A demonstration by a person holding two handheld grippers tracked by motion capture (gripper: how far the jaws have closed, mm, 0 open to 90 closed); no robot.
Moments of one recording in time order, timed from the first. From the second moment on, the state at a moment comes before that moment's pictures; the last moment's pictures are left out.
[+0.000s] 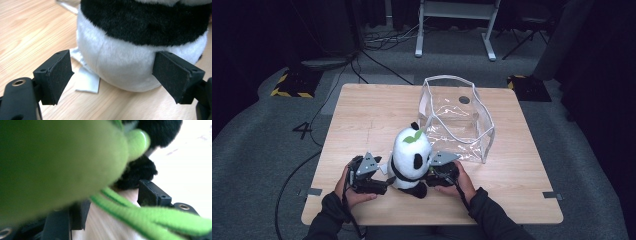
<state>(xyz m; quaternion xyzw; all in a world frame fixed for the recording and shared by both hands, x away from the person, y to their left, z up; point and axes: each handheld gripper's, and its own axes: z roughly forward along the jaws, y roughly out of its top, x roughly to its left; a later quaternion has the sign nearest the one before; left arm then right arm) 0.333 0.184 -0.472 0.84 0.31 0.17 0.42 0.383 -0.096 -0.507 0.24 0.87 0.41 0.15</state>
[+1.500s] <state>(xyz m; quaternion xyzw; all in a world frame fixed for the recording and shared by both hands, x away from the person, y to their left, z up) 0.292 0.140 -0.440 0.77 0.38 0.24 0.45 0.353 -0.289 -0.484 0.35 0.82 0.42 0.19</state>
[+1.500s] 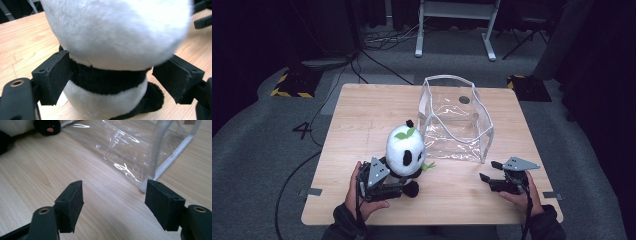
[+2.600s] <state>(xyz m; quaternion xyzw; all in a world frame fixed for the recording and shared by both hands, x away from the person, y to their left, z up) 0.319 0.109 -0.413 0.74 0.41 0.31 0.44 0.356 -0.302 -0.487 0.37 0.81 0.42 0.19</state>
